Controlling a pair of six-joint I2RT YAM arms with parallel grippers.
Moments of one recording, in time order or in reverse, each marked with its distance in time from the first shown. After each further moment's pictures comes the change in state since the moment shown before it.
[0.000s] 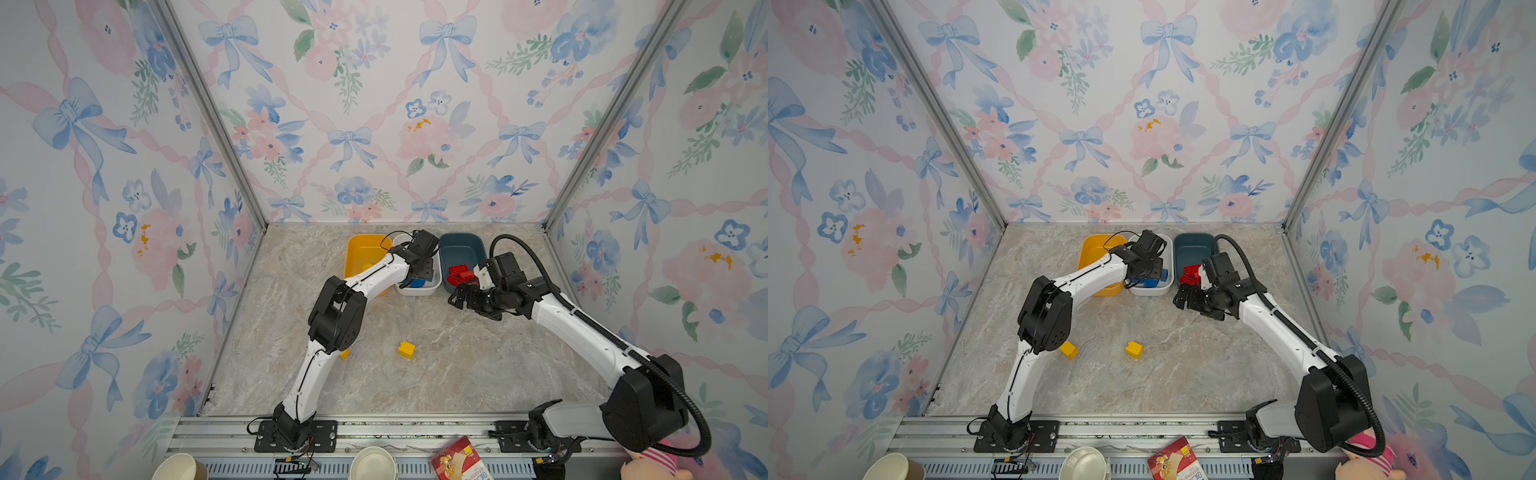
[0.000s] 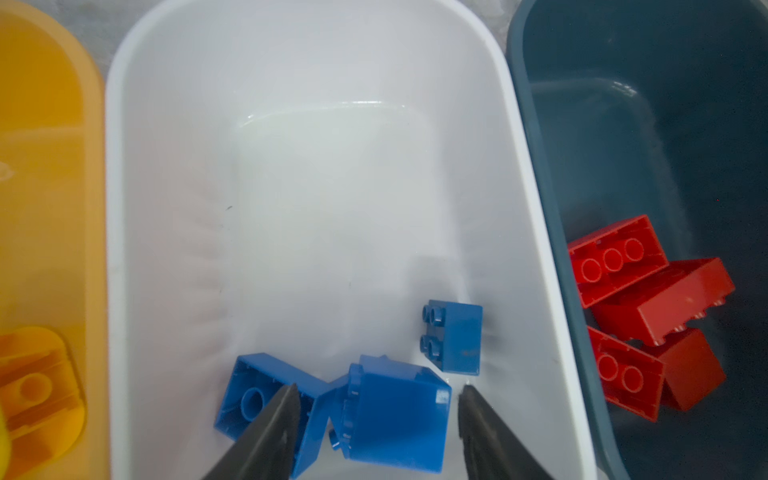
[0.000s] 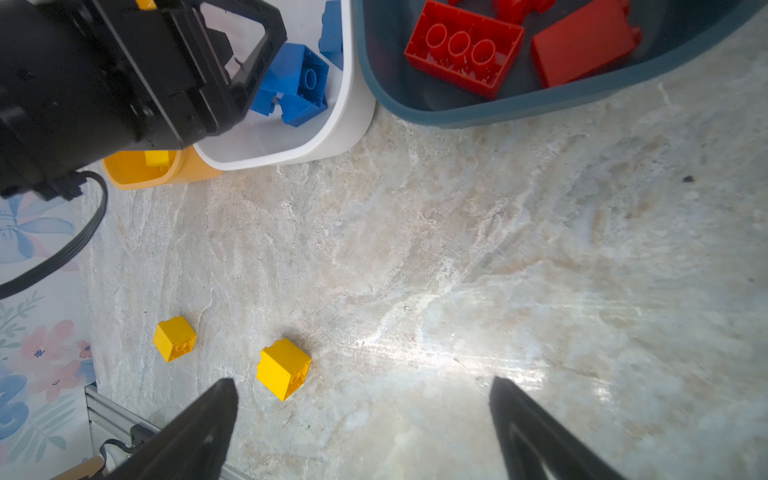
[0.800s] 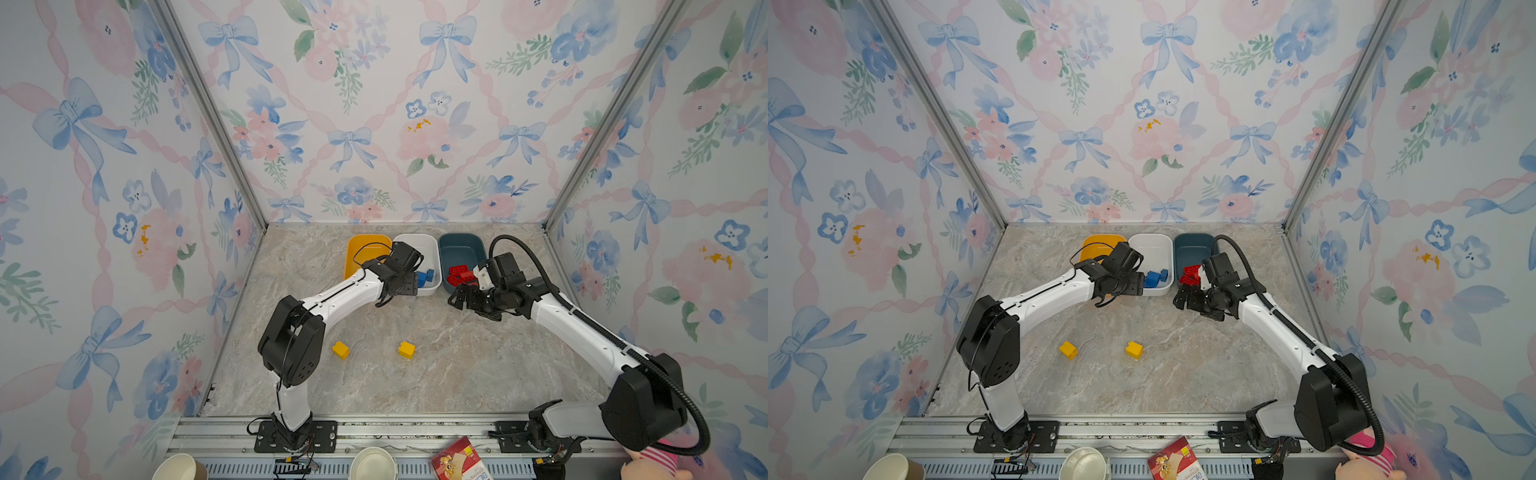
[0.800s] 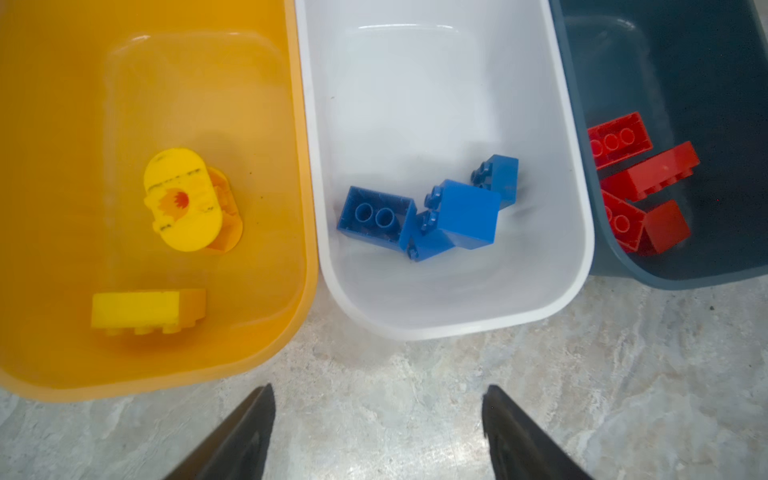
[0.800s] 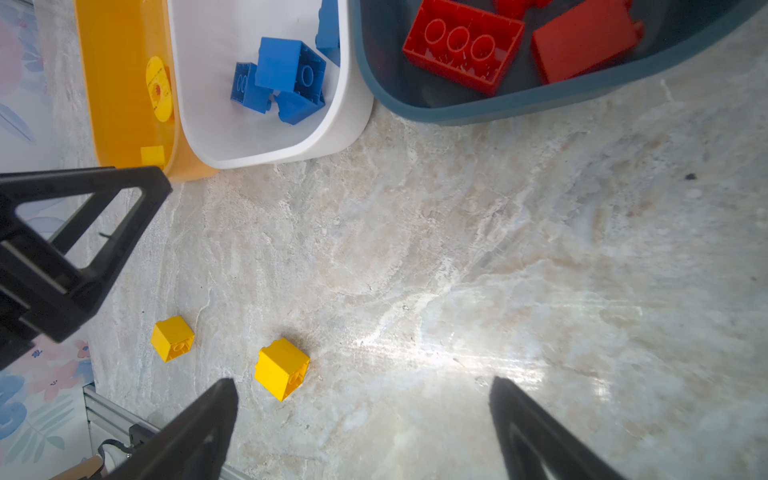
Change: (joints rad) left arm -0.007 -0.481 -0.527 0.000 -0.013 -0.047; right arm 0.000 0.011 0.000 0.000 -0.001 0.000
